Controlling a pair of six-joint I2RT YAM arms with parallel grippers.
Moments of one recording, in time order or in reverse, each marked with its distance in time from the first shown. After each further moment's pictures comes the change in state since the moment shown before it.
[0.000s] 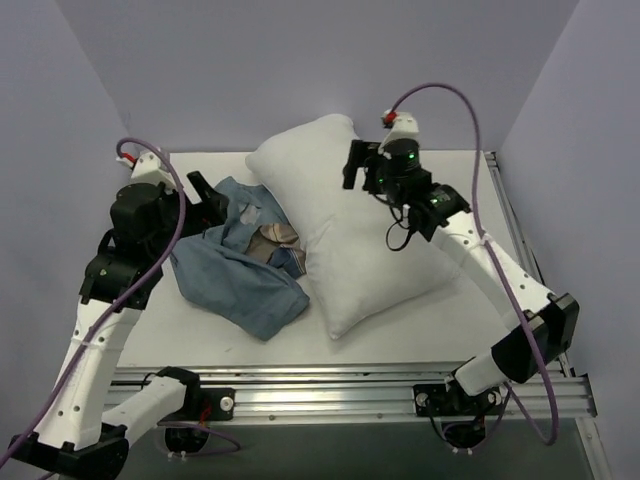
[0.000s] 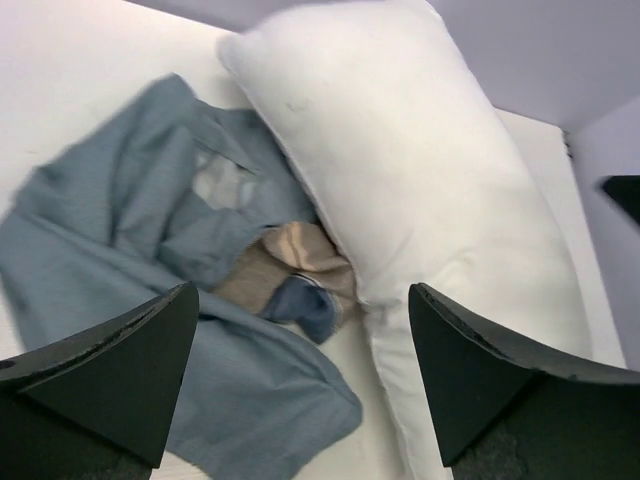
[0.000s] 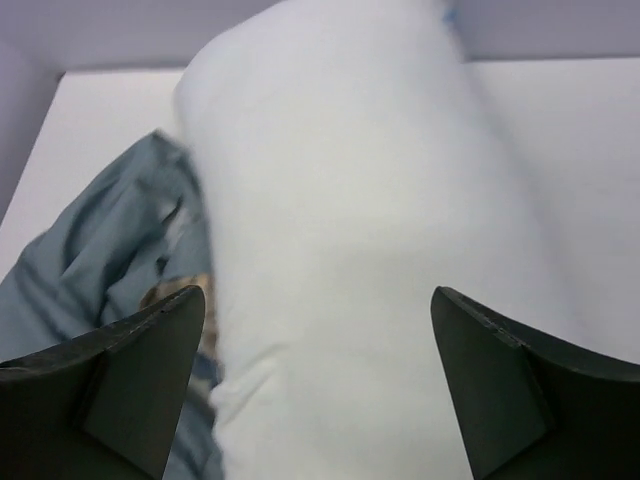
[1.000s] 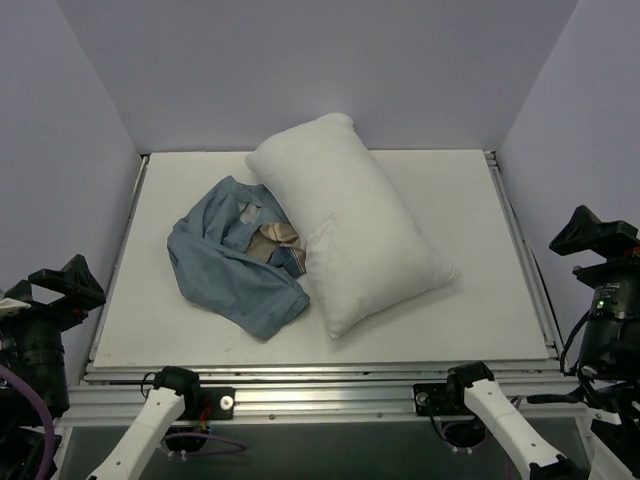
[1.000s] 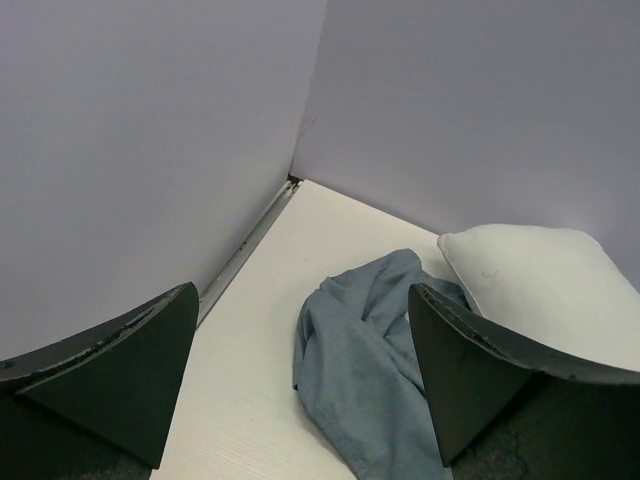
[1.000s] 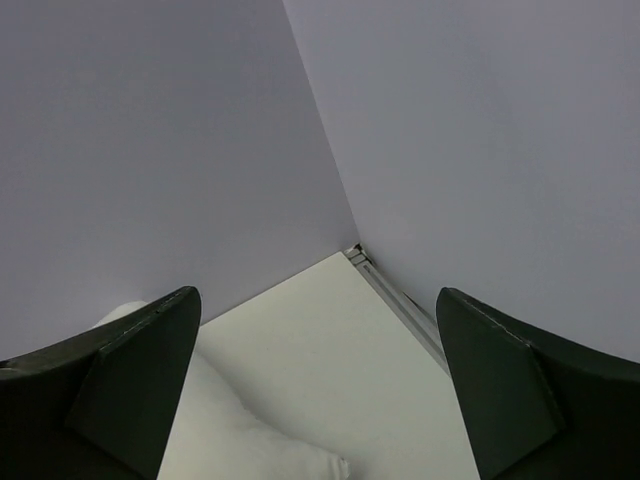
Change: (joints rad) left arm 0.063 -0.462 0.333 -0.386 -0.544 0.293; right arm -0.342 -0.876 0.127 -0.393 0.480 -0.193
